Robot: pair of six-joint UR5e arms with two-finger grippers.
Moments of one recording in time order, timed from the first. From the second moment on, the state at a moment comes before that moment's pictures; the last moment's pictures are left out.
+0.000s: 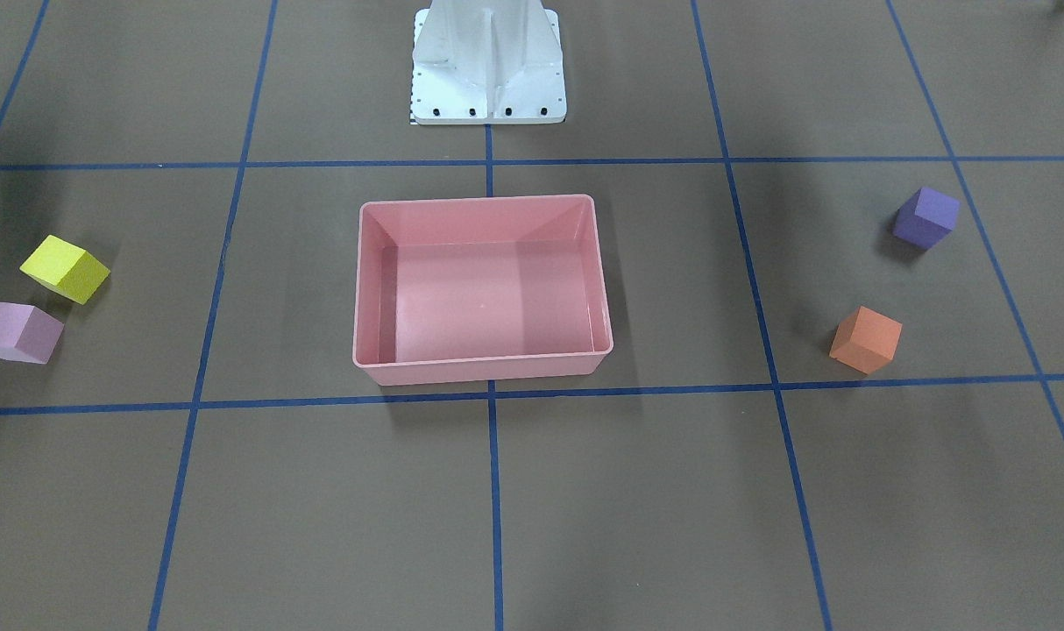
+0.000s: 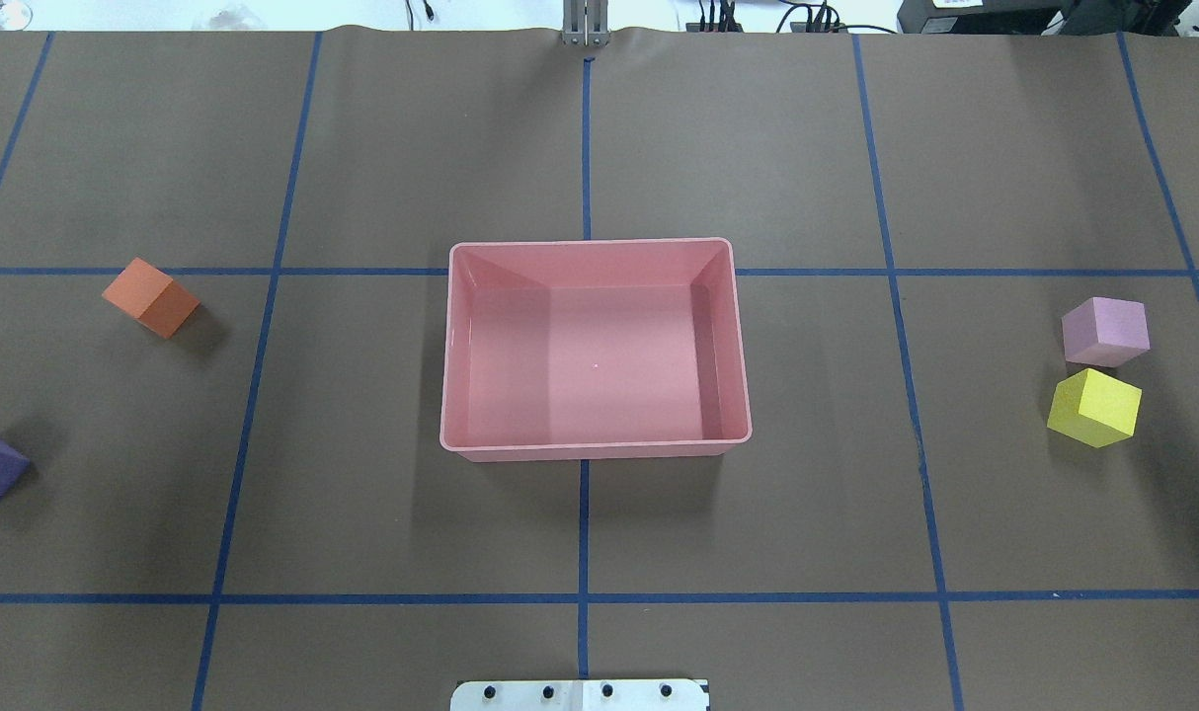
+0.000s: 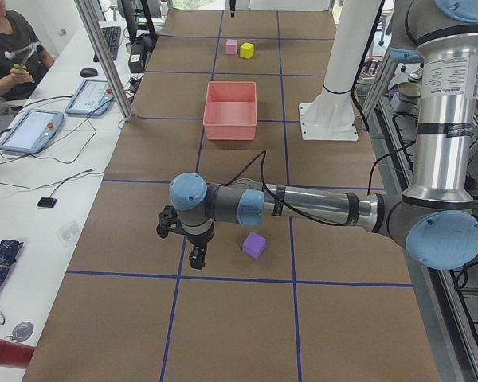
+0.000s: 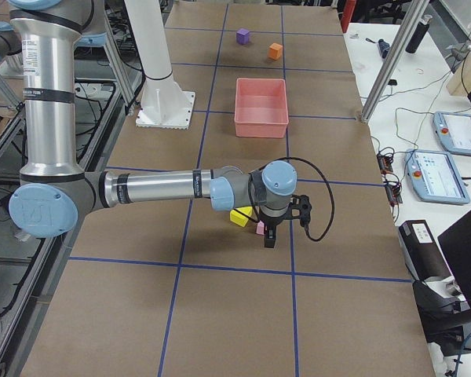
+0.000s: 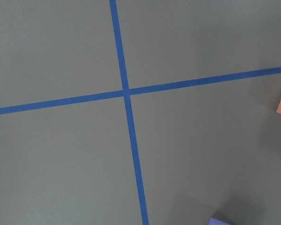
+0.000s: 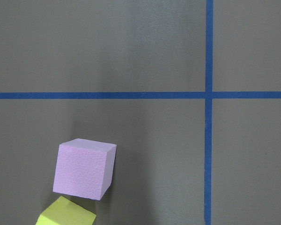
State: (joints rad) left arm -1.50 -1.57 -1.67 -1.55 -2.37 0.05; right arm 1.44 -1.60 1.69 -1.49 2.40 0.22
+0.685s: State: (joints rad) left arm -1.50 -1.56 -1.67 -1.55 -2.38 0.05; right arm 1.44 -1.60 1.70 -1.49 2.40 0.22
